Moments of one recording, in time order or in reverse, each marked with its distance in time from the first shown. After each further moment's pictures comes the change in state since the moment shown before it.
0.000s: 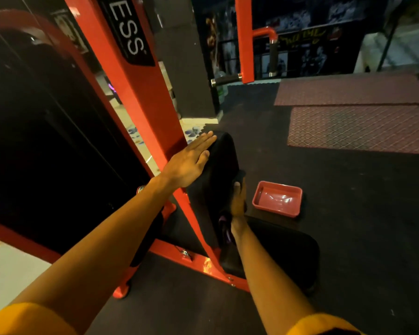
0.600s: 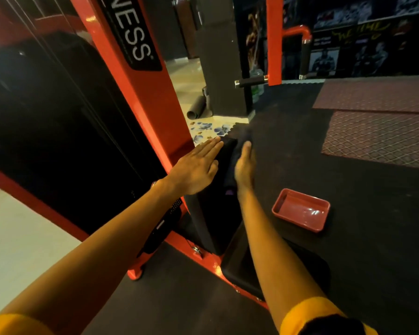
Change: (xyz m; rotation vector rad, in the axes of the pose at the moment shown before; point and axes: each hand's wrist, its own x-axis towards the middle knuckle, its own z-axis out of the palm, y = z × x) left_hand 0.005 0.035 0.004 0.304 -0.023 -0.130; right_hand 0.029 -0.155 0.024 0.015 -0.072 -0.136
